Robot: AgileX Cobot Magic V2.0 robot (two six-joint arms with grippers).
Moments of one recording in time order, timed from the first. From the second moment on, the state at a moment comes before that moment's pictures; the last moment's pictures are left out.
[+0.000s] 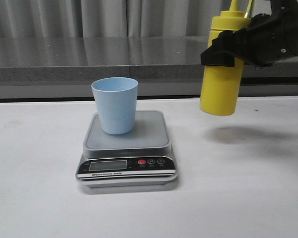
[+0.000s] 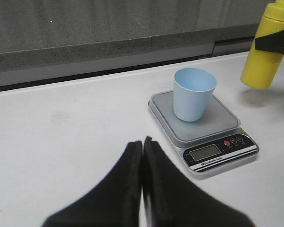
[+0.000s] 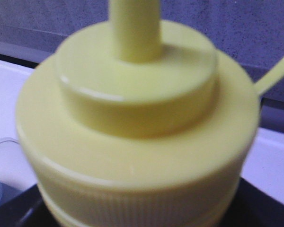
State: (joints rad) left arm -0.21 0.25 -0.48 -0.19 0.62 0.12; right arm 0.15 1.71 -0.90 -0.85 -0.56 0.79
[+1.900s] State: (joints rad) left arm -0.21 0.25 -0.48 -0.19 0.62 0.12; right arm 0.18 1.87 -0.81 -0.44 -0.74 0.34
